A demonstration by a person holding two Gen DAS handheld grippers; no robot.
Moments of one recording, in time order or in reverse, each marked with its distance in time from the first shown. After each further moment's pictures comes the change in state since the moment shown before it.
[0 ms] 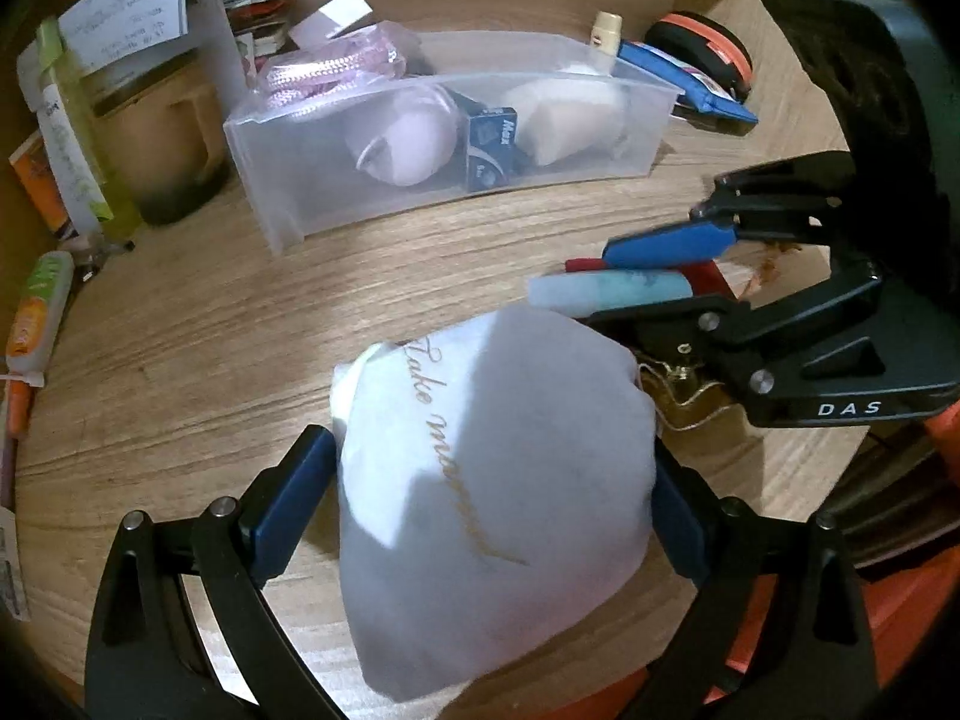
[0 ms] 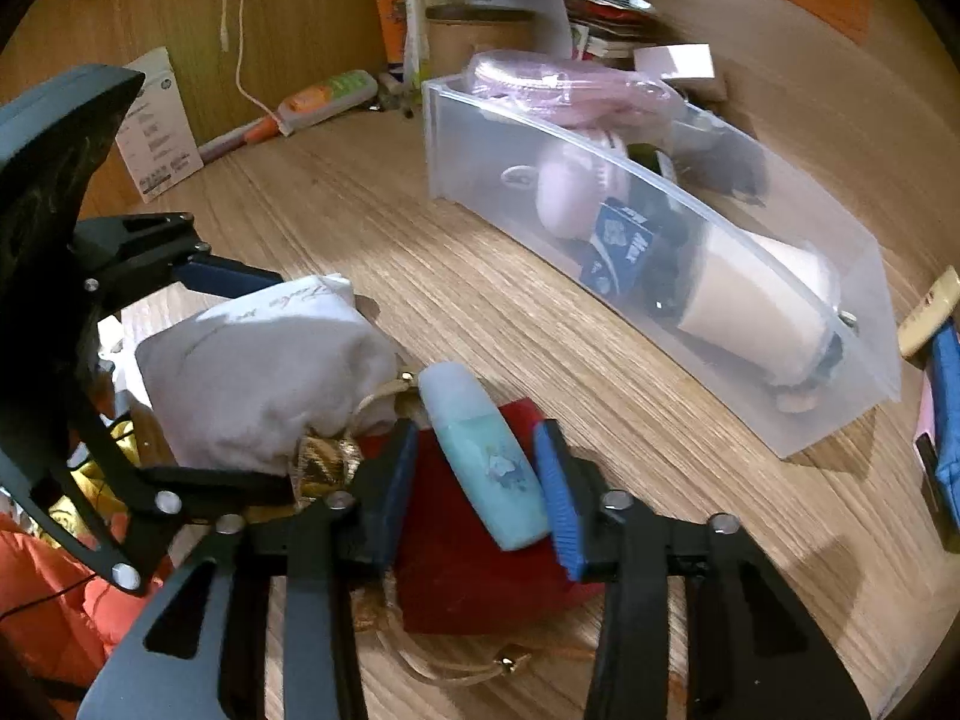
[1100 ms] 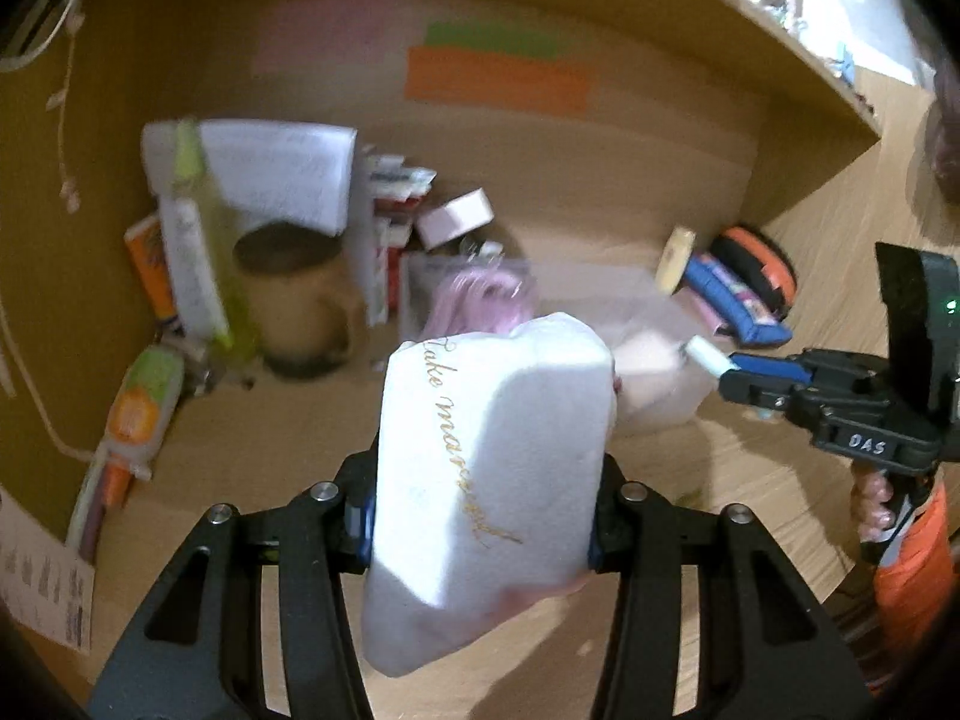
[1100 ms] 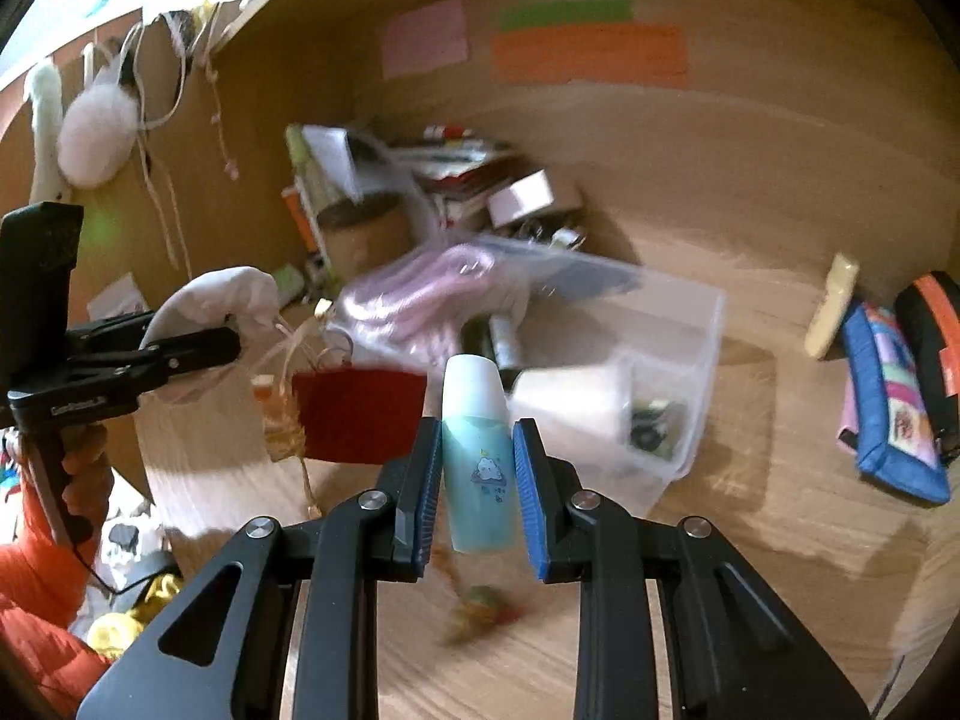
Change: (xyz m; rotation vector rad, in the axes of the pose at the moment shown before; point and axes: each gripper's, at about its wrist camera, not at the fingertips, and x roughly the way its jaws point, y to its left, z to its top) left arm -0.083 0.046 0.069 -0.178 -0.319 0.065; right arm -0.084 -0.070 0.019 0.260 -0.301 -0.034
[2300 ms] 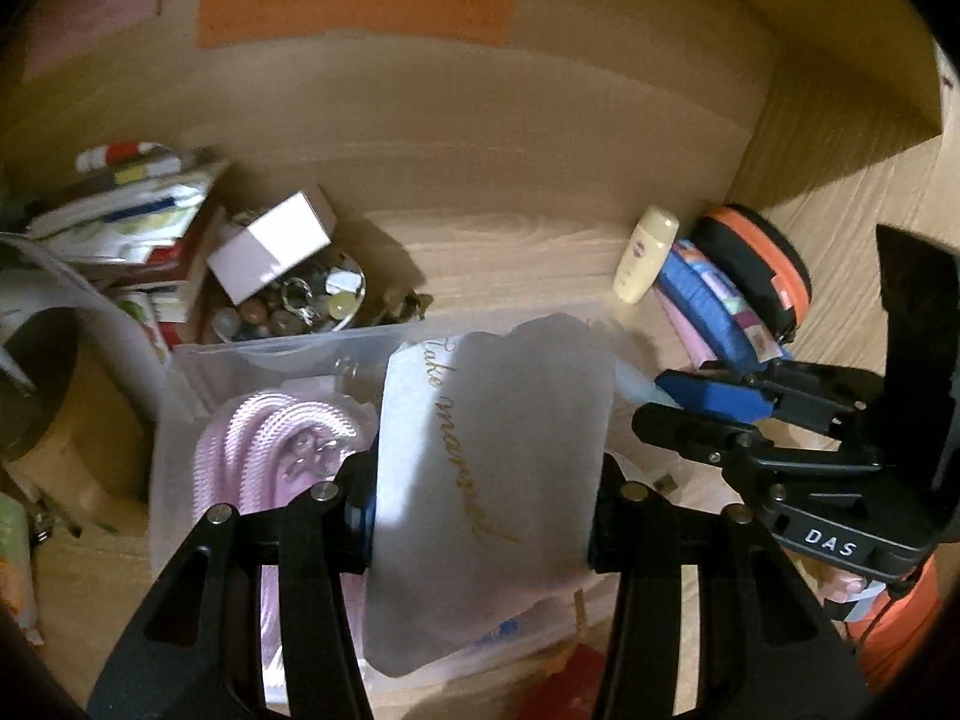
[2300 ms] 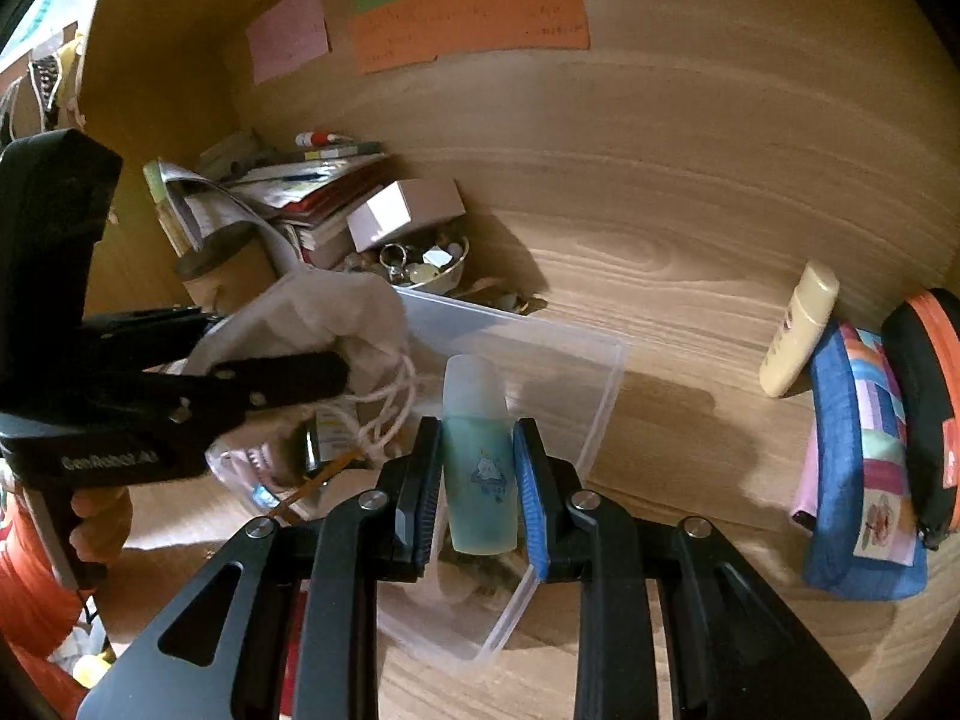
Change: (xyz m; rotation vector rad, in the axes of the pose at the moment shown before) left arm 0.161 -0.054 0.079 0.058 0.187 -0.146; right arm 0.060 -0.079 0.047 0.068 0.076 -0.094
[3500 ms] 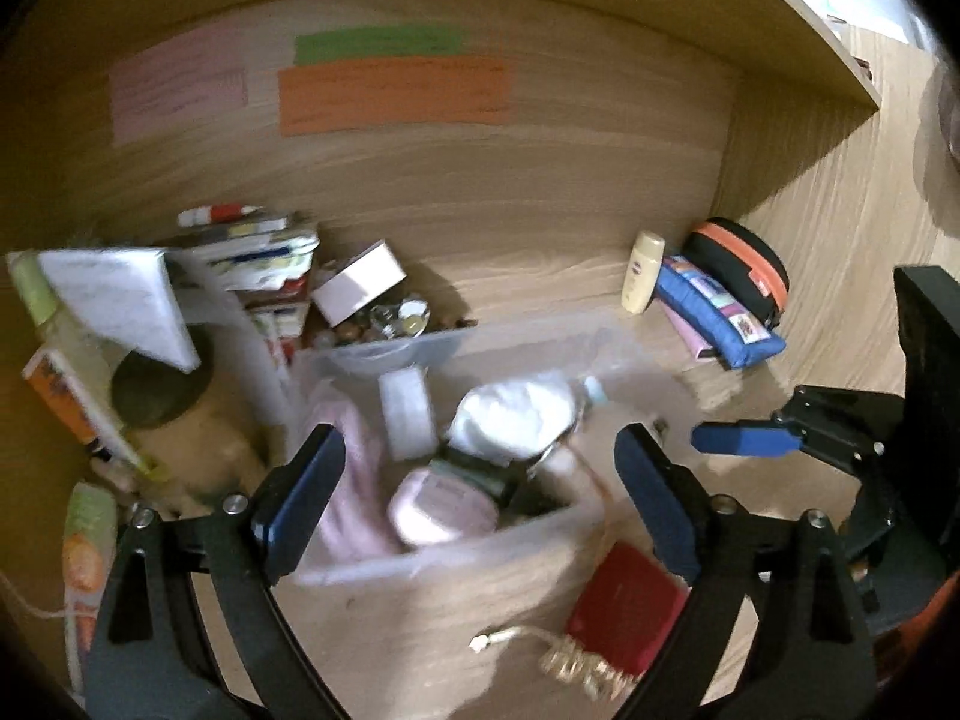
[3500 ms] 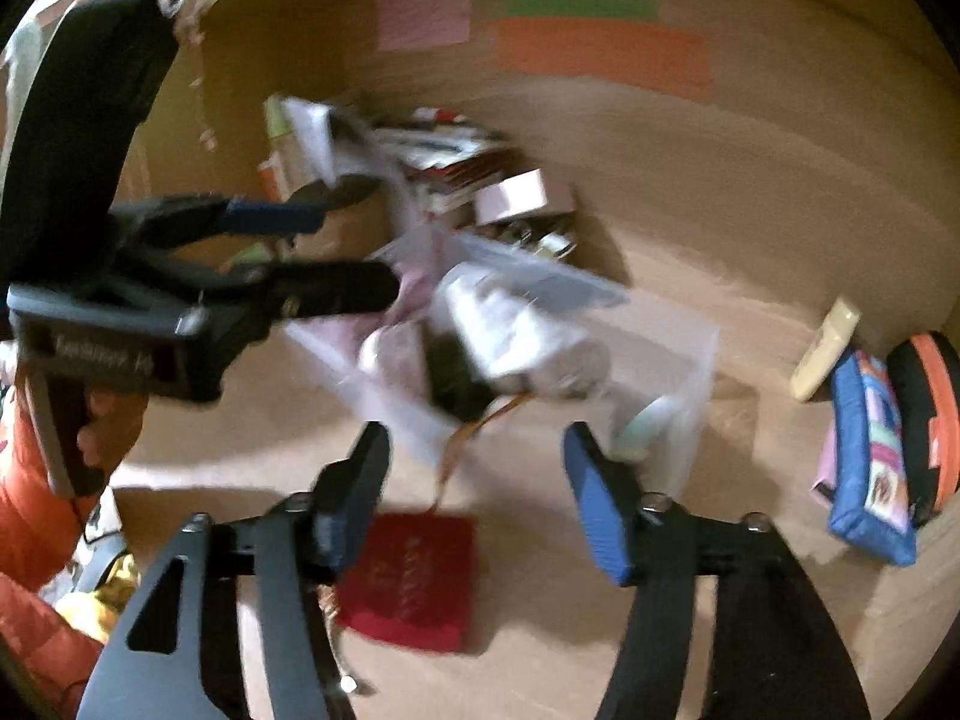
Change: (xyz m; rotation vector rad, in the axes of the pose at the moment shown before) left arm -0.093 0.003 -0.041 0.075 -0.141 0.104; right arm -0.045 0.088 -0.044 -0.165 -0.009 0.025
